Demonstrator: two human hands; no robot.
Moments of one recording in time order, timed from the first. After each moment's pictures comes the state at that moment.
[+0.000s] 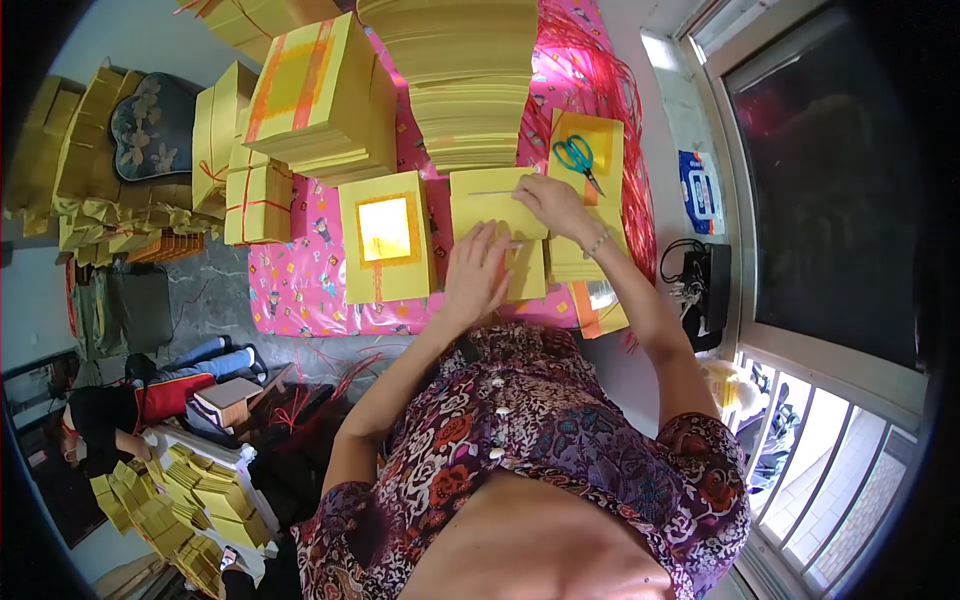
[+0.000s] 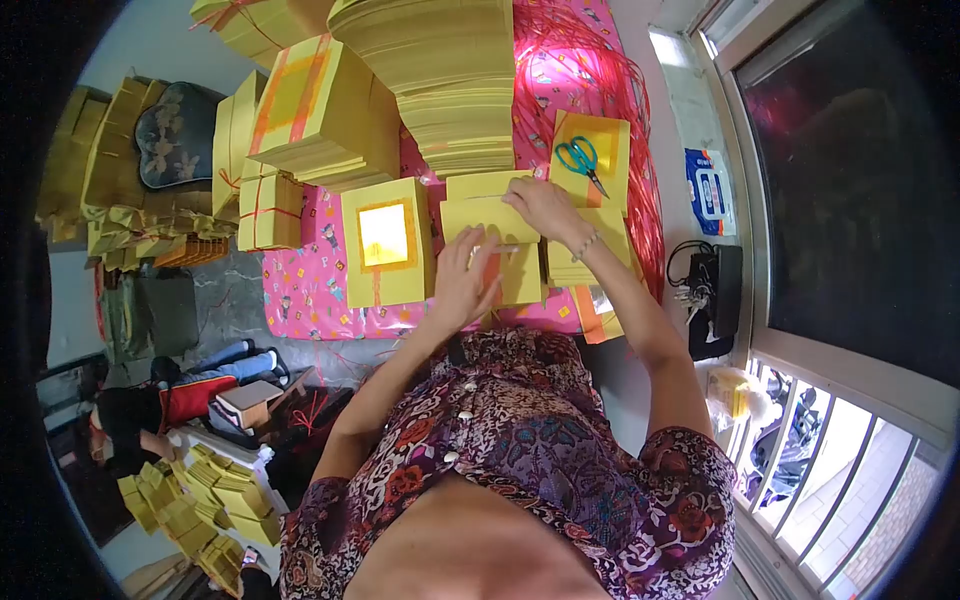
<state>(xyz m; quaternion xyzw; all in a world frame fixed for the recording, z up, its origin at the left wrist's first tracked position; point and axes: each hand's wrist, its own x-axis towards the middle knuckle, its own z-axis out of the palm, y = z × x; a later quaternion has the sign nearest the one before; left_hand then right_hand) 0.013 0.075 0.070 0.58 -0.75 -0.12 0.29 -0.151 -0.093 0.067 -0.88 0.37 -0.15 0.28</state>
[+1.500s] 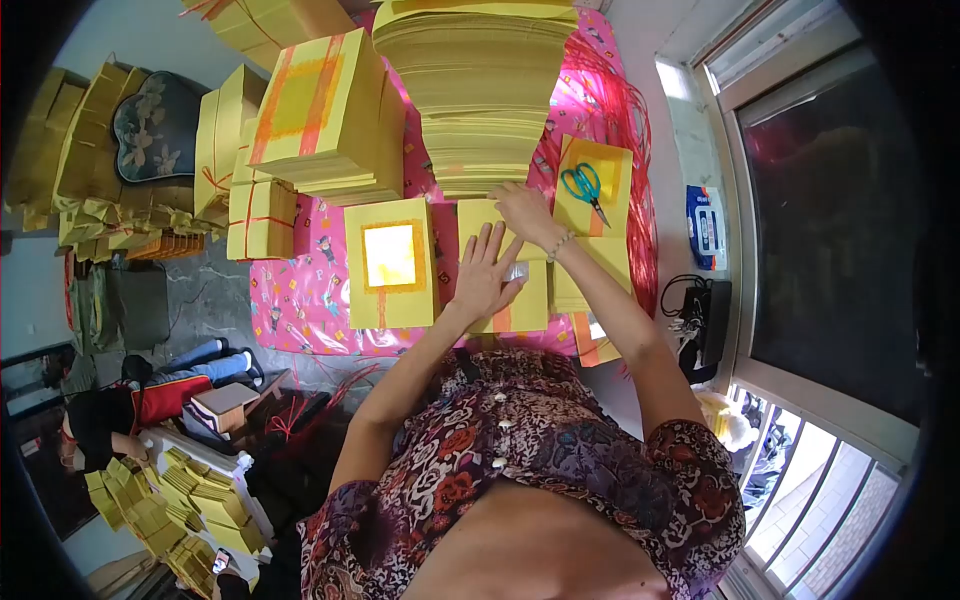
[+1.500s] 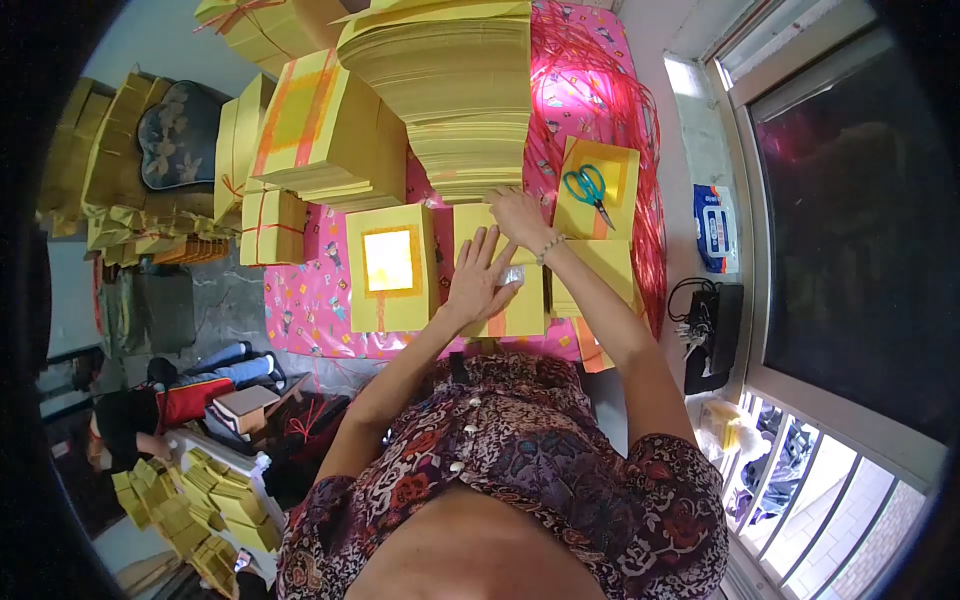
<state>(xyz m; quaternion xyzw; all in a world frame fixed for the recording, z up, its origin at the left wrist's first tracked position) 0.019 0.023 0.021 0.59 -0.77 -0.15 0.19 -0.090 -0.126 0.027 -0.89 0.38 -0.10 0.23</state>
